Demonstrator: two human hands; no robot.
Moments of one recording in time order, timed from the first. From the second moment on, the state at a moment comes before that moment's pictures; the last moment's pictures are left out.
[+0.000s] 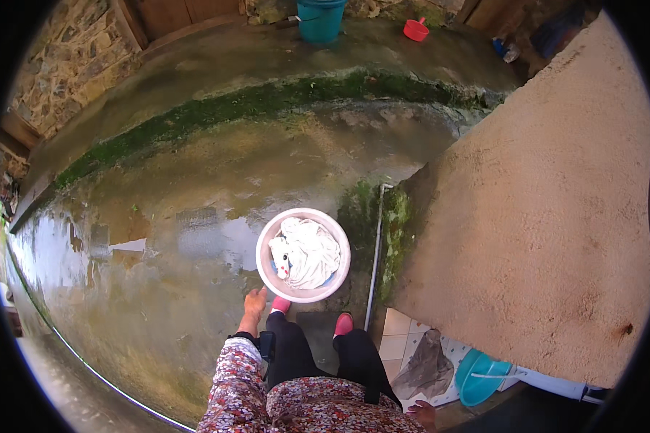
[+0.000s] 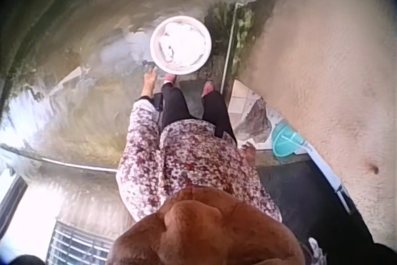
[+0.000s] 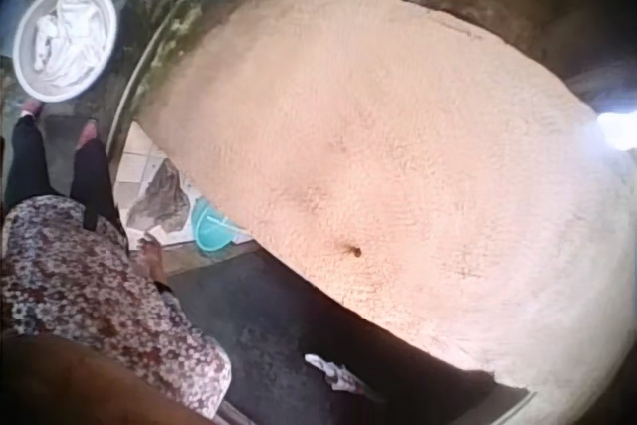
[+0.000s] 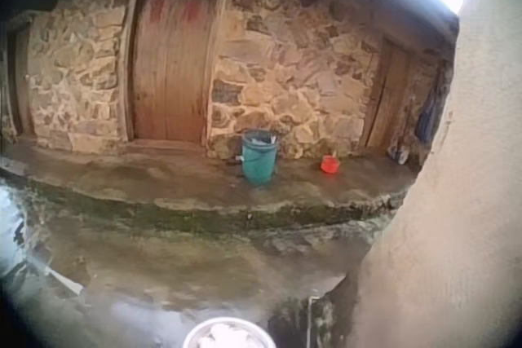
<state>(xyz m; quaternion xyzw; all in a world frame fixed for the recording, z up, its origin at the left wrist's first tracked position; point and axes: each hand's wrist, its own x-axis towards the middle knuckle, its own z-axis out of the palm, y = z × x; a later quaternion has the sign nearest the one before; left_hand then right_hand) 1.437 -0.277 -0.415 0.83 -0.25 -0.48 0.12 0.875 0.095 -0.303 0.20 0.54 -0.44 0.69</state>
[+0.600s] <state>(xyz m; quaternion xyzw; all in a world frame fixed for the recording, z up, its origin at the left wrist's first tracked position) 1.505 -0.392 -0.591 0.79 -0.09 -0.58 0.19 1.072 0.113 -0.124 0.02 0.67 -0.30 0.68</state>
